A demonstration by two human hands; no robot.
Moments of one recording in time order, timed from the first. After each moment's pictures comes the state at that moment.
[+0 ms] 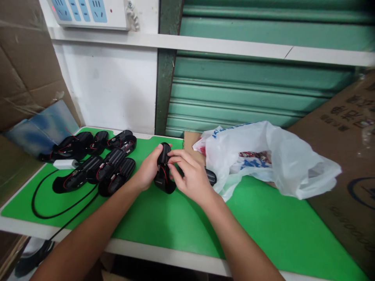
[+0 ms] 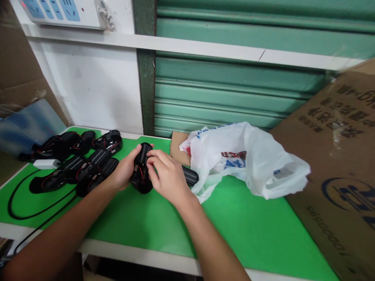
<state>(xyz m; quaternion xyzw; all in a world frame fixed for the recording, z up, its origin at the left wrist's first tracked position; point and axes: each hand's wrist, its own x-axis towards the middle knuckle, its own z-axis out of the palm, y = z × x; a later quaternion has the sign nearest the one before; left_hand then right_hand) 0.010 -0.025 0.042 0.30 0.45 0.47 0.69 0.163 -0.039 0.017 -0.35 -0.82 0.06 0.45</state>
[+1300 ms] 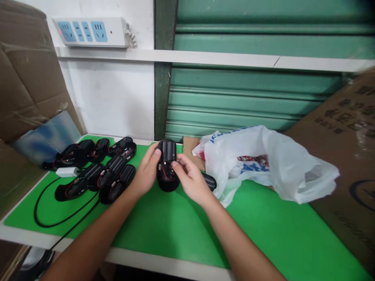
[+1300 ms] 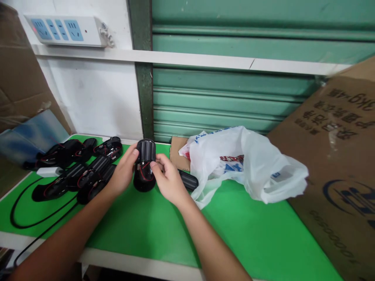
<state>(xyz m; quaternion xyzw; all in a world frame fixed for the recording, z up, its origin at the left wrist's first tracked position) -0.004 -0.015 0.024 0.54 0.44 0.56 0.45 0.155 -0.032 0.012 -0.39 -0.62 0.46 0.51</state>
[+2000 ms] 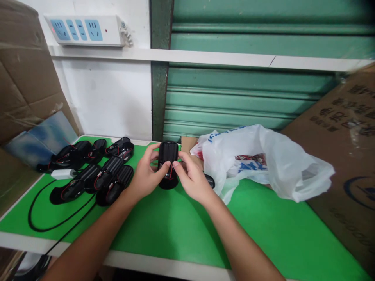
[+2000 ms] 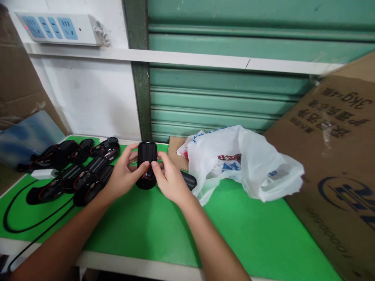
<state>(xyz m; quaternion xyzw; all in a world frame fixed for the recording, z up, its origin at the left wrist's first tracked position) -0.005 -0.022 0.025 0.63 0.41 0.51 0.41 0.169 -0.029 0.014 -0.44 -0.72 0.25 0.48</state>
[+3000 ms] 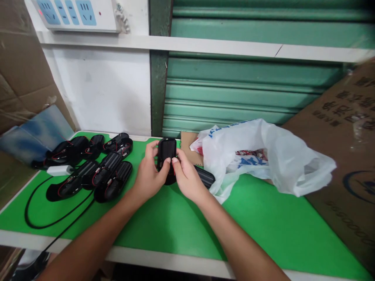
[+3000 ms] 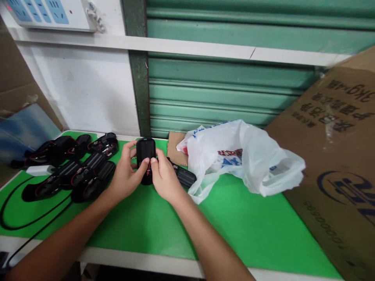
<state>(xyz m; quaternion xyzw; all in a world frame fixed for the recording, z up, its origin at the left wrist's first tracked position) 0.005 -0.031 0.014 0.67 0.47 0.50 0.29 0.154 -0.032 0.002 -0.46 -0.68 0.33 0.47</state>
